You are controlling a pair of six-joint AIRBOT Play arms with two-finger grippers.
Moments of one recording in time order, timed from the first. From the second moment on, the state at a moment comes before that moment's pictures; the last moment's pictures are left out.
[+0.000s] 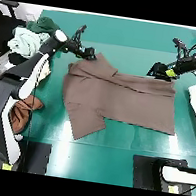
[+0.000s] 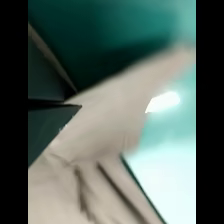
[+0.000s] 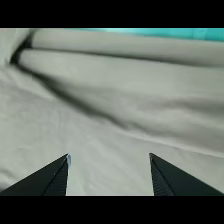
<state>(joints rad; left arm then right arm) -0.22 -2.08 2.06 0.74 -1.03 -1.28 -0.02 -1.44 1.44 -1.18 1.28 1.52</state>
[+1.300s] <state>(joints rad) -0.33 -1.87 1.96 1.22 -1.60 -1.45 -0.03 -1.42 1.44 -1.23 1.41 1.52</state>
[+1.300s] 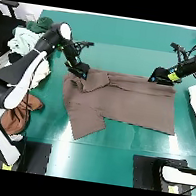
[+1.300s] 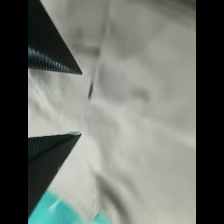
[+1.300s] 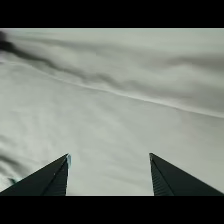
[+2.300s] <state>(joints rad) -0.20 -1.12 0.89 1.13 -1.17 -1.56 -0.49 -0.97 0.78 -1.15 1.37 1.43</state>
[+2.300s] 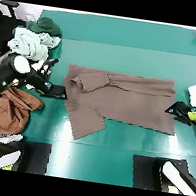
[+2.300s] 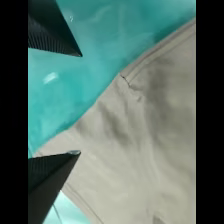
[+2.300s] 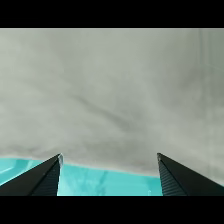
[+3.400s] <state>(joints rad) -0.19 -1.15 0.52 0.62 -1.13 -1.23 -0.51 -0.91 0.70 -1.14 1.39 1.46</state>
